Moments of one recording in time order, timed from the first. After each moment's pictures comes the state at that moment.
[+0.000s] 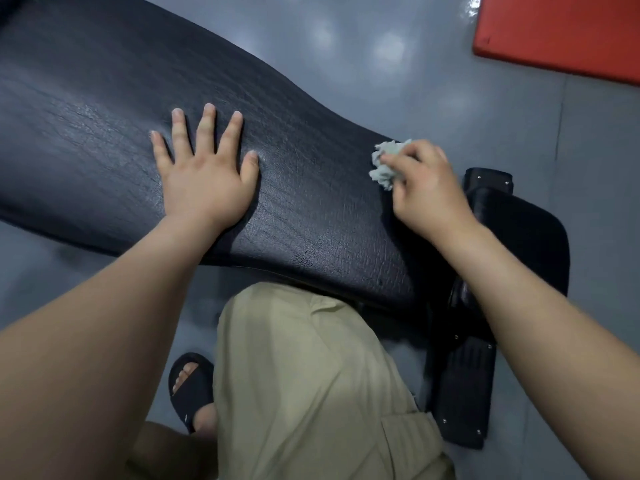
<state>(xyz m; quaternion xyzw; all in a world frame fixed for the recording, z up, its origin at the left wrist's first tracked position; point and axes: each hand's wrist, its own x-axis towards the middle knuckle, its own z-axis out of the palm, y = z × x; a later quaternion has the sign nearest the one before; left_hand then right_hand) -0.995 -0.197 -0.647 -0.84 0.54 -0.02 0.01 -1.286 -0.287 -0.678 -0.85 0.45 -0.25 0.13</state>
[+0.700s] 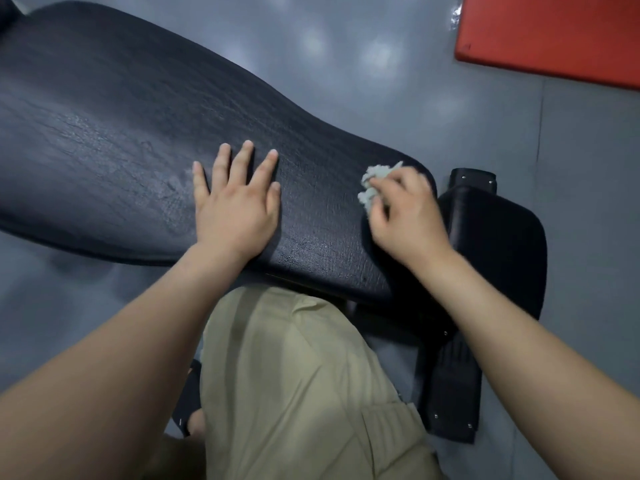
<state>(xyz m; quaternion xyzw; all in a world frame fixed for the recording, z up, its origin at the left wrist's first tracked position) -1.052 -0.179 -0.654 -0.80 0.59 0.01 -0.03 -1.295 -0.247 -0.684 -0.82 0.48 -0.29 0.13</state>
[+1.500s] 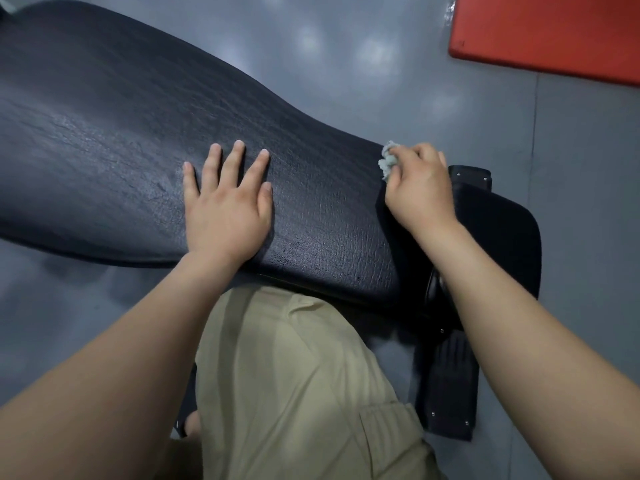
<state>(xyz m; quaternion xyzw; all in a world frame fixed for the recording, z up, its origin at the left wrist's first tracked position) -1.054 -0.175 -0.662 -0.81 0.59 -0.03 -0.04 -1.305 -0.291 -0.691 -0.77 0.58 -0.25 0.12</state>
